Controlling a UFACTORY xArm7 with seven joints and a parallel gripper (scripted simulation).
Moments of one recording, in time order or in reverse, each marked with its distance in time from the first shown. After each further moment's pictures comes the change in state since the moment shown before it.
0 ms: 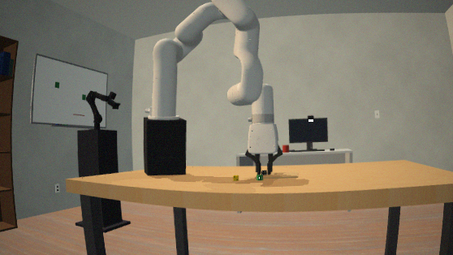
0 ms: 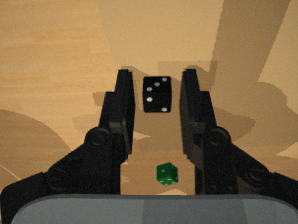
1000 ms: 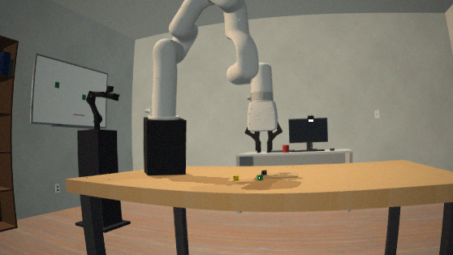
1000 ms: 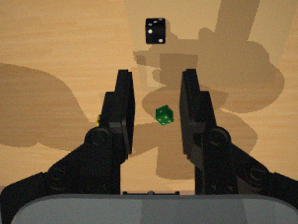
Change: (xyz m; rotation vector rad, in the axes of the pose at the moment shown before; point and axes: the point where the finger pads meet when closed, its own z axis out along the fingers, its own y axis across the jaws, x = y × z) arm 0.000 0.001 -0.075 -0.005 -0.003 -0.001
